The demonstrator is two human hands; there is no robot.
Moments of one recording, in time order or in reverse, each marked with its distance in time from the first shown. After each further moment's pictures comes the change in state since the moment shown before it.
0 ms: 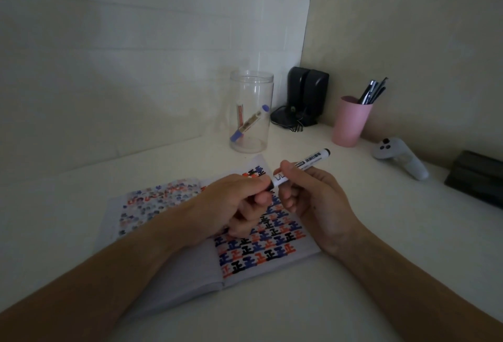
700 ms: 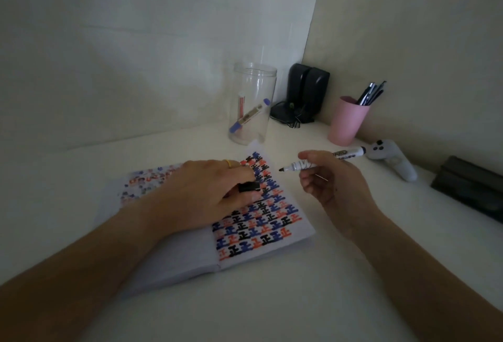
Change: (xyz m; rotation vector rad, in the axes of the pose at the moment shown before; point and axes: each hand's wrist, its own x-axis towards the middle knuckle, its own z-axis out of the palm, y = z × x) left_hand -0.021 -0.010 -0.024 1.405 0.348 0.406; right_hand 0.000 -0.021 -0.025 -0.076 0.231 0.046
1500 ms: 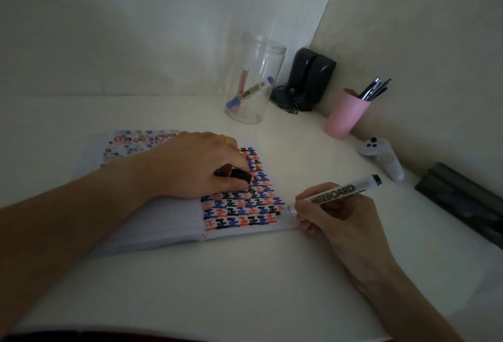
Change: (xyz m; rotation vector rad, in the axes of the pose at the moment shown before) left_hand 0.002 -0.011 0.010 -0.134 -0.135 -0.004; right_hand -0.074 0.010 -0.018 -0.518 -0.034 -0.127
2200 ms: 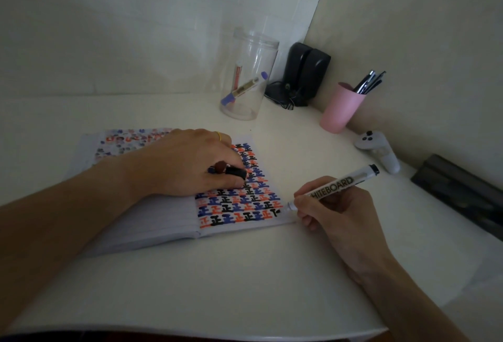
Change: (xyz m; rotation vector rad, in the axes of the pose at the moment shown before) left_hand 0.000 0.002 -0.001 0.009 -0.013 -0.008; right_hand 0.001 0.003 -0.002 -0.014 -0.004 -0.020
